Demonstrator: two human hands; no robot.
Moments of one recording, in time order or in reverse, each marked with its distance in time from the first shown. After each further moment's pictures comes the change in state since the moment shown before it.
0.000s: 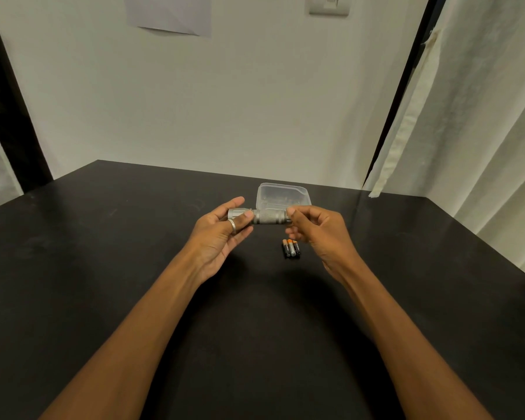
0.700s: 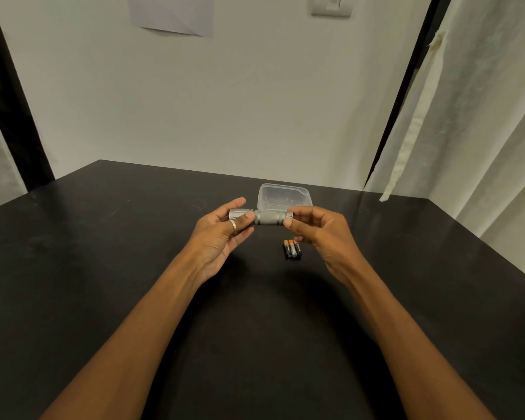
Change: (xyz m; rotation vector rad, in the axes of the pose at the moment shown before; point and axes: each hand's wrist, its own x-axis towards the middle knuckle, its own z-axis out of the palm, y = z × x) left_hand 0.001 0.001 -0.001 0.011 0.005 0.005; right_hand 0.000 0.000 -0.007 -0.006 -0.074 0.008
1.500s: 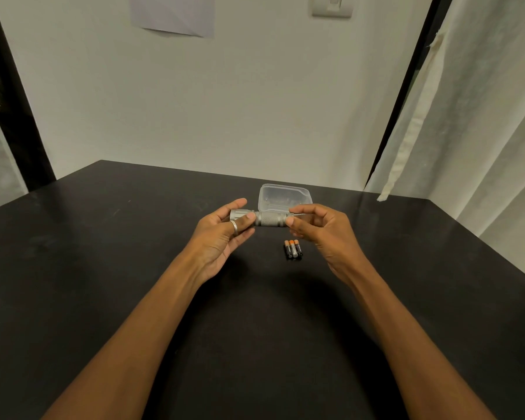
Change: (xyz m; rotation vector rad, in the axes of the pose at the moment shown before) left_hand 0.000 0.000 0.000 0.008 -0.006 -0.005; right_hand 0.000 -0.002 -0.001 -0.001 0.006 -0.040
